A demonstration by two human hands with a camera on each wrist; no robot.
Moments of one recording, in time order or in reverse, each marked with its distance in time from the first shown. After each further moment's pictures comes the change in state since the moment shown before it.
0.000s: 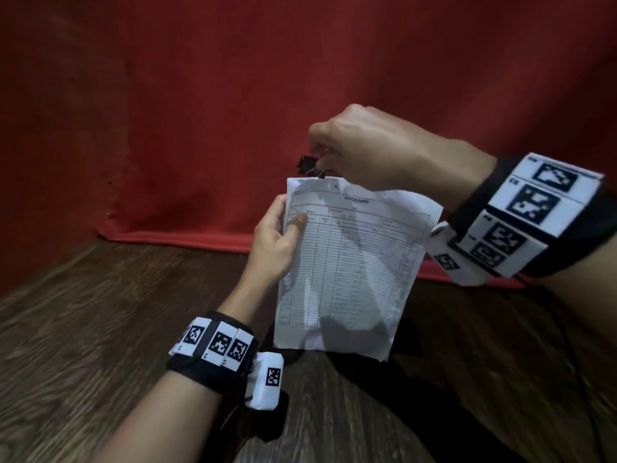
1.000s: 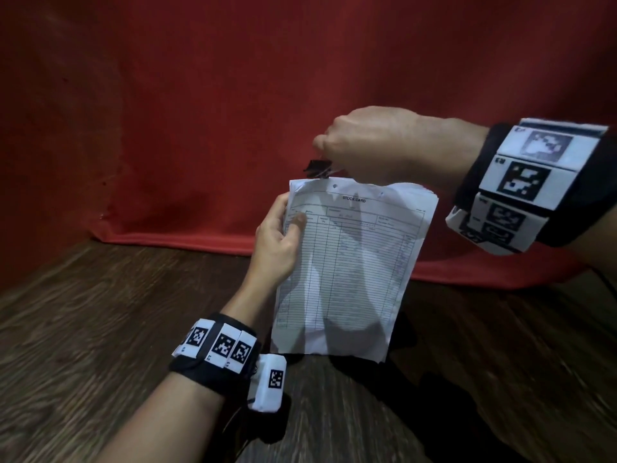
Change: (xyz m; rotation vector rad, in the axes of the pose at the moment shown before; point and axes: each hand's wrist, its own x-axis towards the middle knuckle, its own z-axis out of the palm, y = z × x) left_hand 0.003 -0.004 0.007 0.057 0.043 0.012; right_hand 0.012 0.002 -0.012 -0.526 -0.222 -0.158
